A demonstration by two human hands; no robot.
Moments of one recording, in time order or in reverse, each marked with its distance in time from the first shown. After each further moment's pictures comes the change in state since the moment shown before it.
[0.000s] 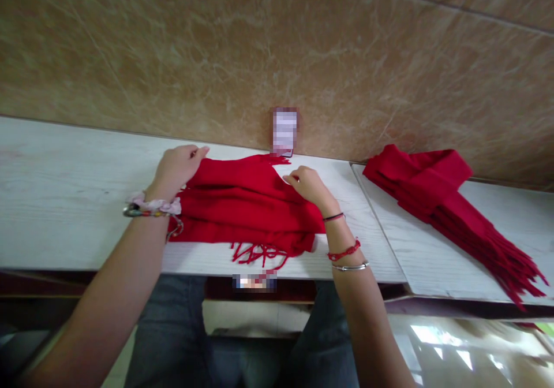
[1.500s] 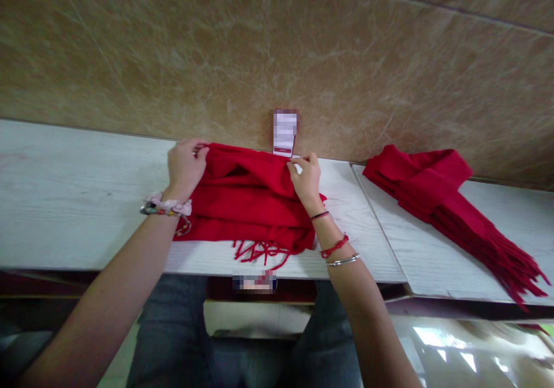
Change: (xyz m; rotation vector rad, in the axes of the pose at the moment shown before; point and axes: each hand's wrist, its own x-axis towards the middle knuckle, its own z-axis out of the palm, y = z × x) left_hand -0.001 0.009 0.009 -0.259 0.323 0.084; right_hand 0.009 -0.011 0.015 0.266 0.576 0.192
